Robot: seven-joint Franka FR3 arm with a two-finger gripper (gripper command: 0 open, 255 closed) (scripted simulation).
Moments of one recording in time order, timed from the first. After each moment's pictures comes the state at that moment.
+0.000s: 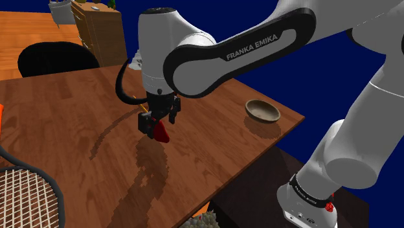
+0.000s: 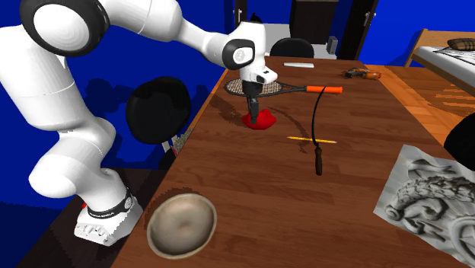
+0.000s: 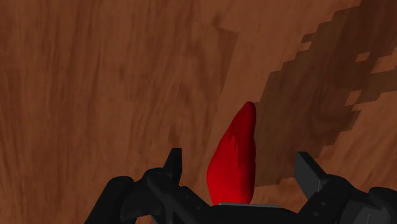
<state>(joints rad) 0.11 0.06 0.53 -2.04 -0.09 2.11 0.54</state>
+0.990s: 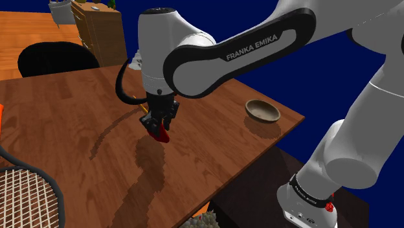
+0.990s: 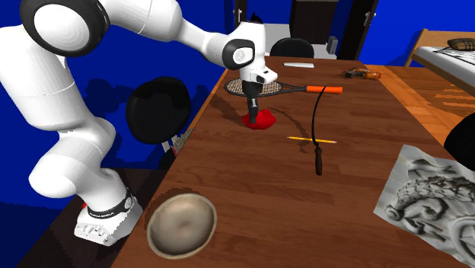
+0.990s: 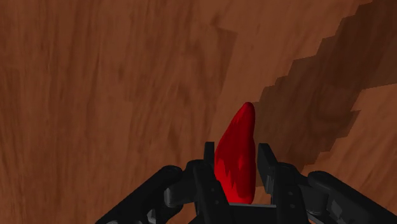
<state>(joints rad) 0.11 0.06 0.53 -2.04 -0.09 2.11 0.55</state>
